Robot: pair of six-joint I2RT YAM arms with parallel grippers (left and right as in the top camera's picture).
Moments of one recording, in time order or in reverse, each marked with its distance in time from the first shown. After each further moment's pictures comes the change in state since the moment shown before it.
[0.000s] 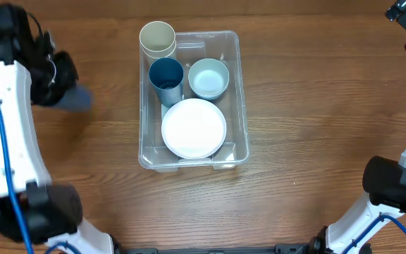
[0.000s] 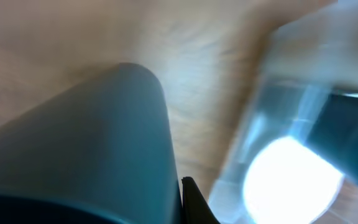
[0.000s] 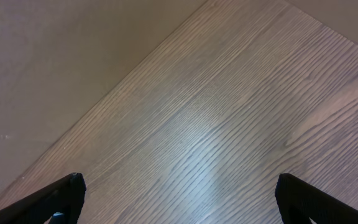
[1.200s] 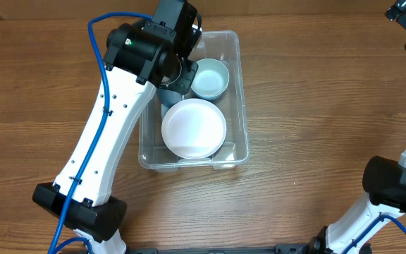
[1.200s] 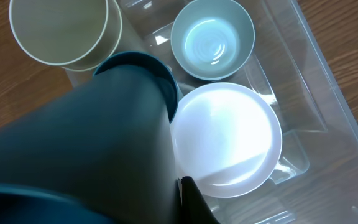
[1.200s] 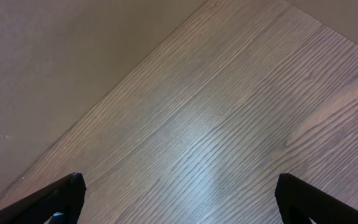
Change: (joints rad) left arm -0.704 0.042 0.173 -0.038 -0.294 0.145; right arm 0.000 0.000 0.000 0.000 0.000 0.000
